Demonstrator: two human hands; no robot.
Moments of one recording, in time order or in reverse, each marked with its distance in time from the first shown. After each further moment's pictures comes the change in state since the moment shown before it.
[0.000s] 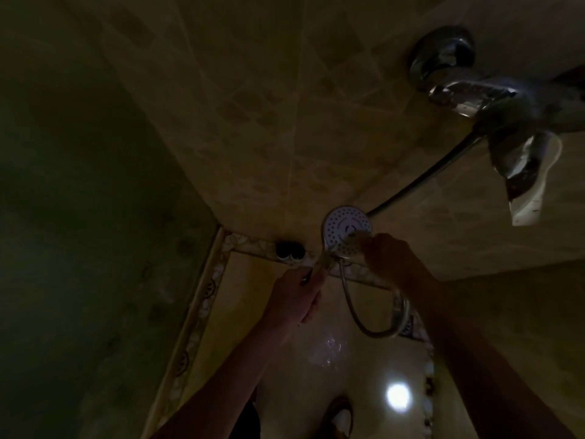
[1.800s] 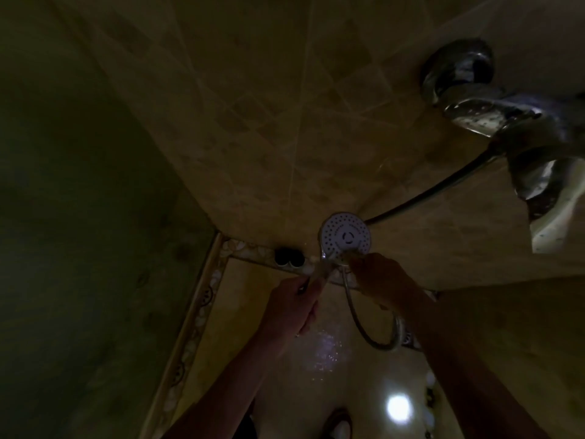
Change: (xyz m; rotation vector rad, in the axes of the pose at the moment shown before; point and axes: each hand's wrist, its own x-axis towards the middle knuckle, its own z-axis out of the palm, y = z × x) left_hand 0.014 0.005 -0.007 -0.054 0.026 -0.028; right_hand 0.013 -0.012 0.014 -0.055 -0.126 0.021
